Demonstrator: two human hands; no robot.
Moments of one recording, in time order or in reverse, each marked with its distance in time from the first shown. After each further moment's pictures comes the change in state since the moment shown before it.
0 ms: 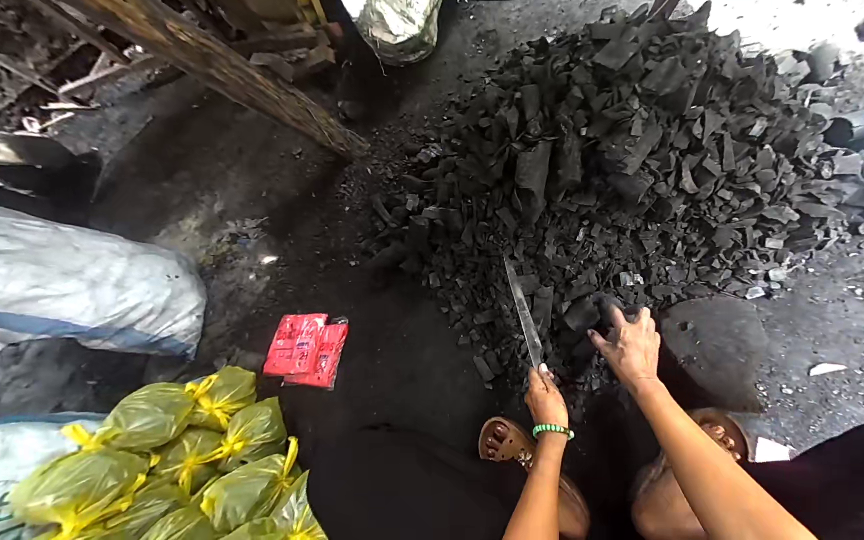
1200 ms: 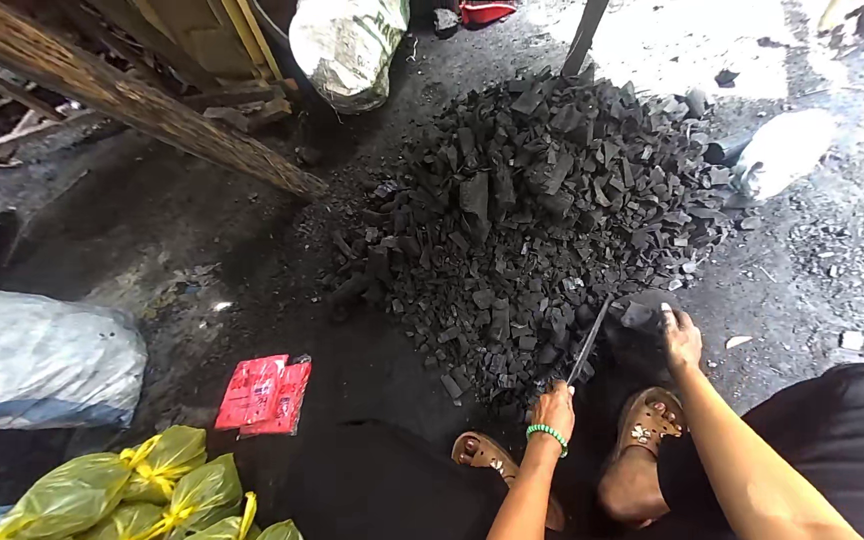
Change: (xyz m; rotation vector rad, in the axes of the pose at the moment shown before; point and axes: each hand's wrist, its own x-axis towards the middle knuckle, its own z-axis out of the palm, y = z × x) left_hand -0.037 0.024 0.028 0.710 -0.643 0.256; right_hand 0.007 0.145 -0.068 0.417 0.196 0.550
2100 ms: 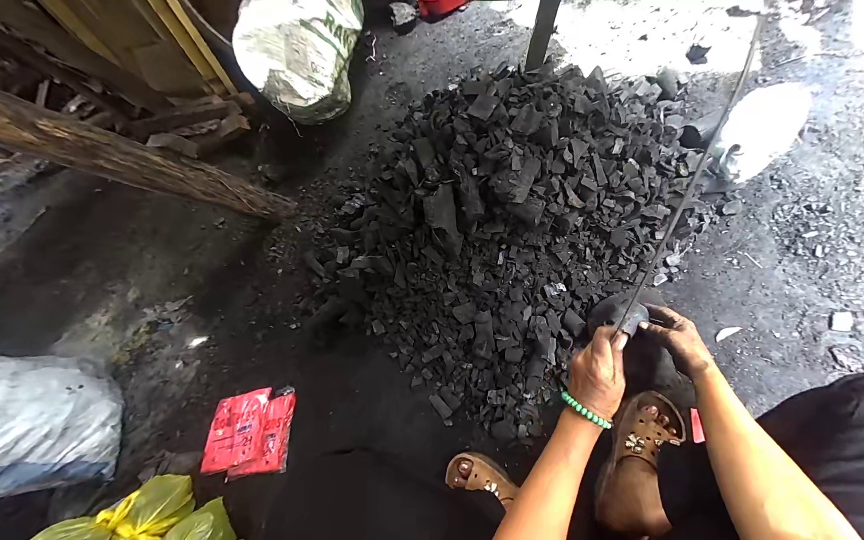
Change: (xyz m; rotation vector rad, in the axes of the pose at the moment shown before) left_hand 0.001 0.099 -0.015 -0.265 0.781 0.771; right_hand 0.020 0.012 -0.025 0.430 -0.302 -0.144
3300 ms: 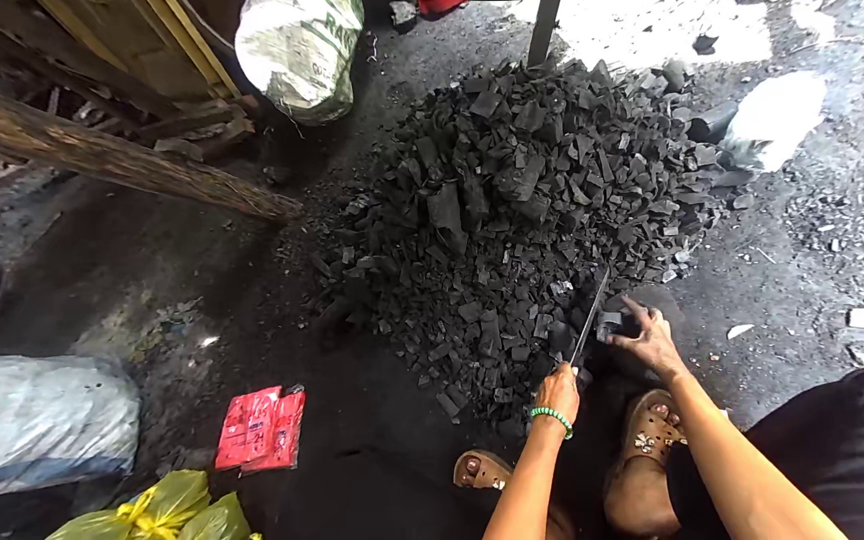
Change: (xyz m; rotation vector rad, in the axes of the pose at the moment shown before) left_hand -0.013 -0.068 -0.018 0.265 -0.786 -0.723; right_hand -0.002 0.009 0.043 -0.541 0.007 -0.111
